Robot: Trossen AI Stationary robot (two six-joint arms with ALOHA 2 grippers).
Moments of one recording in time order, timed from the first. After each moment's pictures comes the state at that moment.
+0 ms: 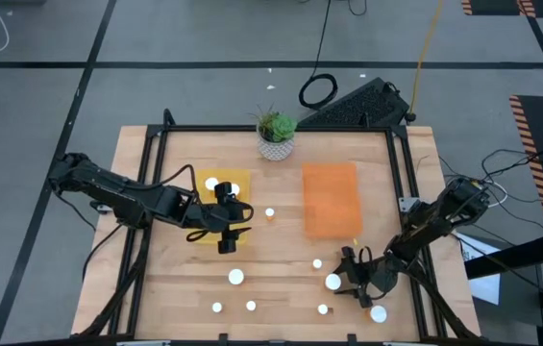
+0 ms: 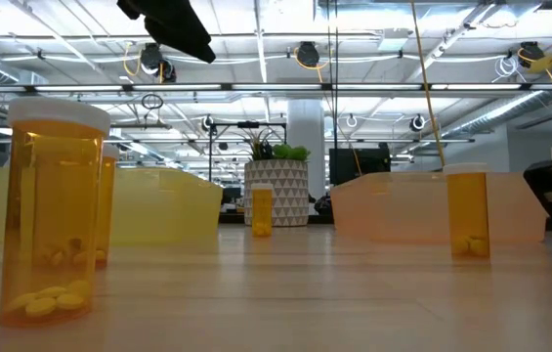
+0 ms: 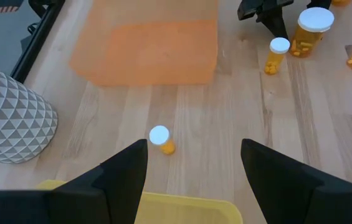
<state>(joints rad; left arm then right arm) -0.28 1.35 1.09 -0.52 -0.37 -0.15 0.83 1.74 0.28 0.76 0.43 0.45</state>
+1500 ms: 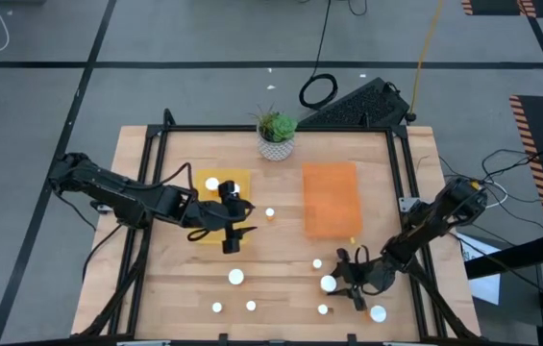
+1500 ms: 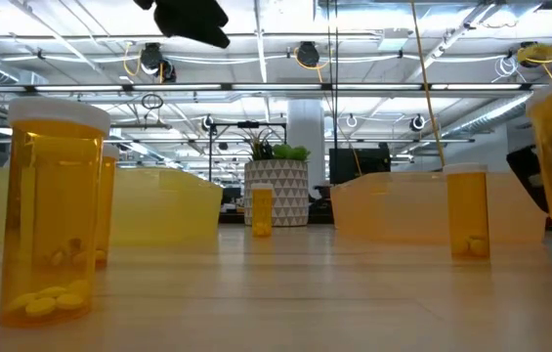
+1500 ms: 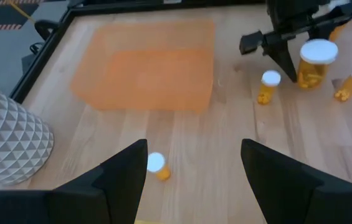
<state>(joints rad) -0.28 1.35 1.09 -0.41 -0.37 -0.14 0.80 1.72 0.34 0.88 0.41 0.46</state>
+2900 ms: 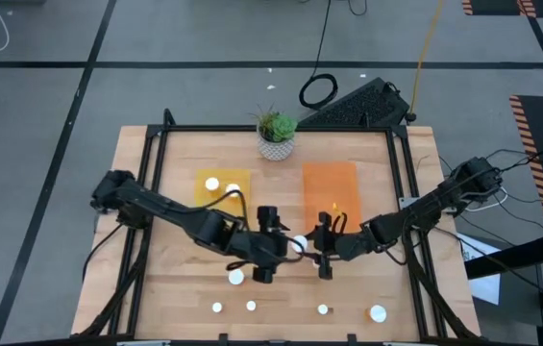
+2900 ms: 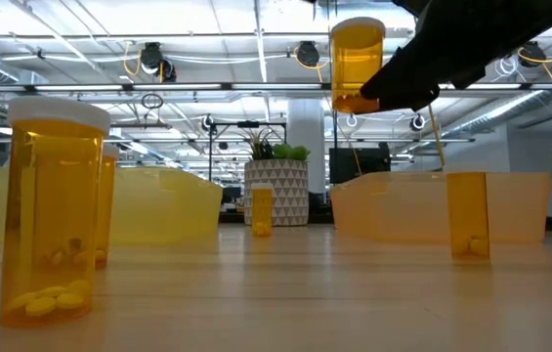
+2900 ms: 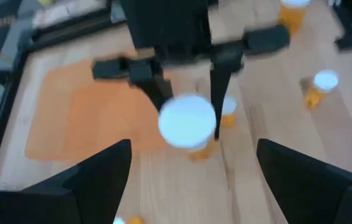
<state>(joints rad) -0.37 1.82 1.68 -0.67 -0.38 -0.03 0.45 1.46 0.66 0.24 0.41 0.27</state>
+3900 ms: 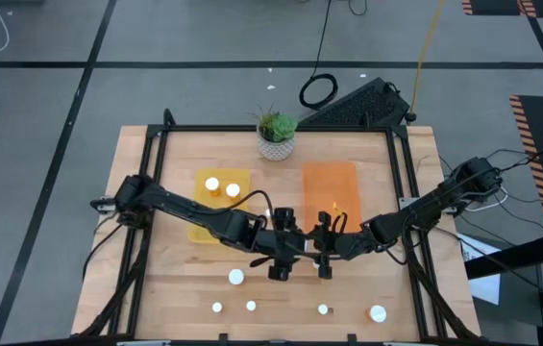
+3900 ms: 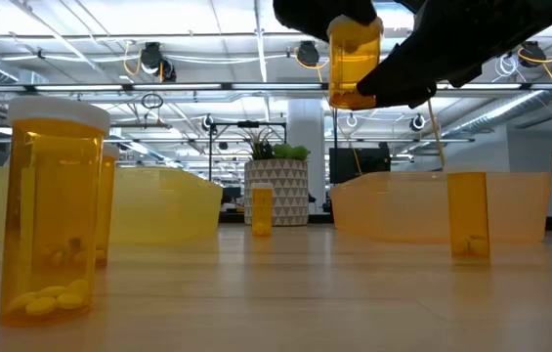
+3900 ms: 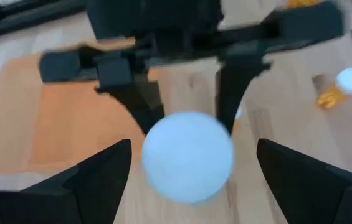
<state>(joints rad) -0.30 1.97 1.76 -0.63 -0.28 -0.01 0.44 1.46 0.66 0.25 0.42 0.25</state>
